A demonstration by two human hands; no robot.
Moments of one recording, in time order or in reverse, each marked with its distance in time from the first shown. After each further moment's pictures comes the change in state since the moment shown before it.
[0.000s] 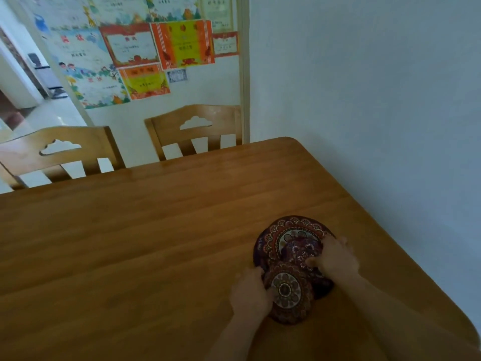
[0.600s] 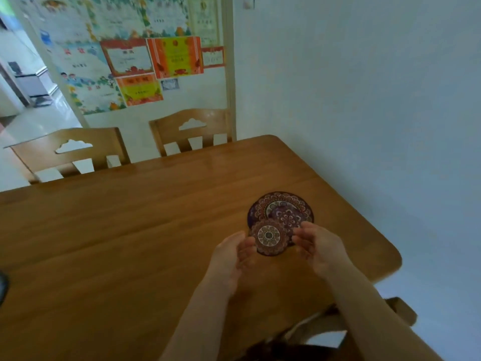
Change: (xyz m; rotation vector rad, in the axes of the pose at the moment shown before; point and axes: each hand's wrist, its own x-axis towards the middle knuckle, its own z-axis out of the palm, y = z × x) left_hand -0.154 -0.024 -0.071 -1.404 -0.118 -0.215; right_hand -0.213 -0.001 -0.034 1.587 -0.098 0.227
